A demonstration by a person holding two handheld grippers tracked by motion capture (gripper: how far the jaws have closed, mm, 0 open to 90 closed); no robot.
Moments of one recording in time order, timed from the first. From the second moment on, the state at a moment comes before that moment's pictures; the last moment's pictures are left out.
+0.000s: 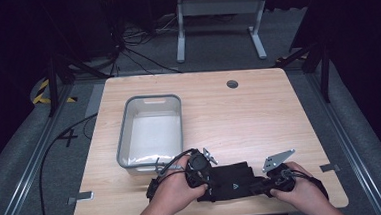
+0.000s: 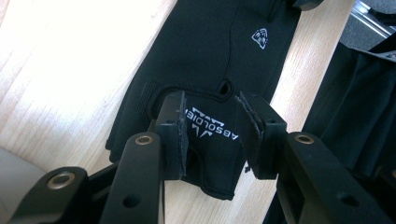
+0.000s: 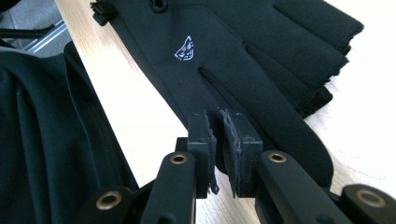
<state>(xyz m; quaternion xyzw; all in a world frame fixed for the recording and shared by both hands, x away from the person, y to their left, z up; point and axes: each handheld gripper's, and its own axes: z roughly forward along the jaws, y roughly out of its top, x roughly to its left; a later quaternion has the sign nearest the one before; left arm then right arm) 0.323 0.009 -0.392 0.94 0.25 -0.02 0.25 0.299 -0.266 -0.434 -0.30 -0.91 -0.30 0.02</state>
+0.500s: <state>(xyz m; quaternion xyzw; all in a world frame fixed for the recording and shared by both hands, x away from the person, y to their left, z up) 0.327 -0.002 -0.386 0.92 0.24 0.02 0.30 0.299 -0.297 -0.409 -0.33 -0.88 -0.34 -0.01</state>
